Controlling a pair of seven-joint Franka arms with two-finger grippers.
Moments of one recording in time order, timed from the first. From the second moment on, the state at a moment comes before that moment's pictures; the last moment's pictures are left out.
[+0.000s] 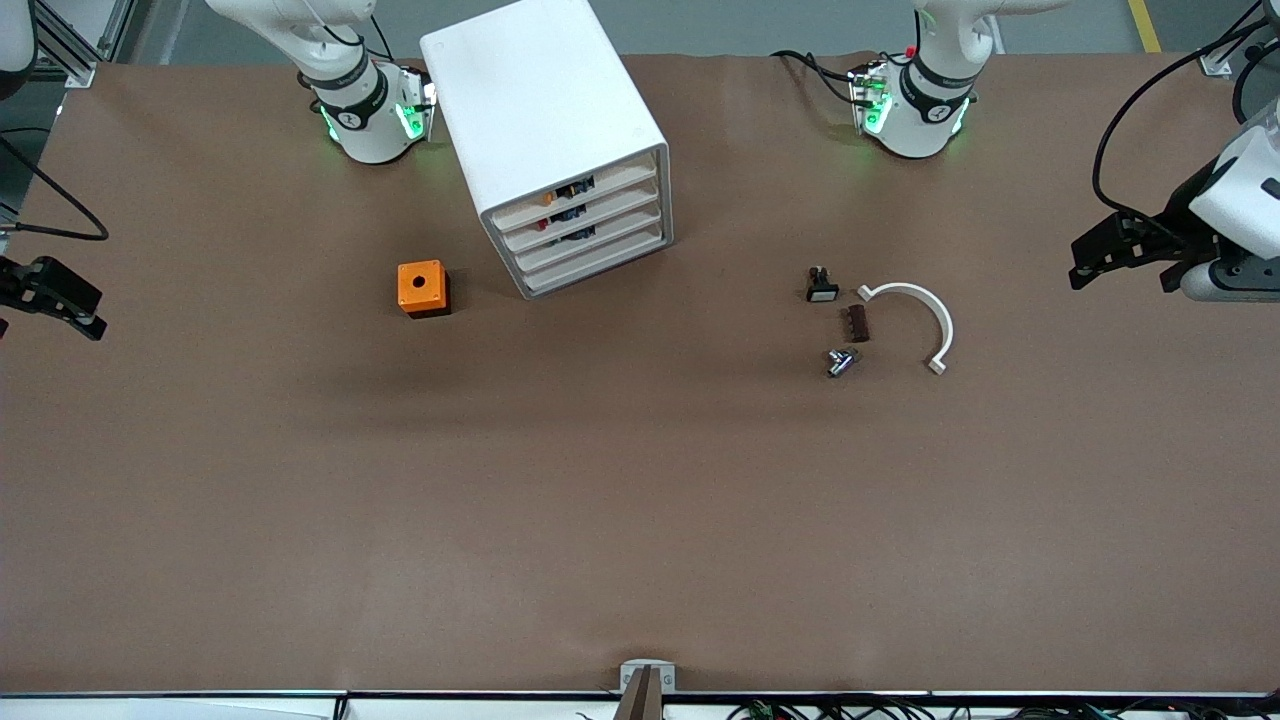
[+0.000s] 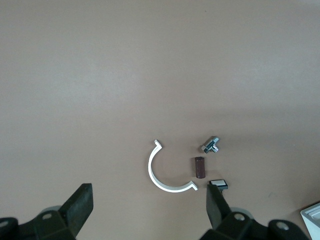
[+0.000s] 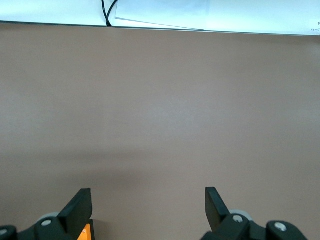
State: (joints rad) left arm 0.01 0.00 -0.09 -1.60 -0.01 1.63 -0.03; right arm -0.06 0.03 -0.02 -1.58 -0.05 1.80 -0.09
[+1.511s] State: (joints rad) left arm -0.13 0.27 -0.11 -1.64 -0.01 1.60 -0.19; right arm -0.06 0.03 -0.02 -1.58 -0.05 1.80 -0.09
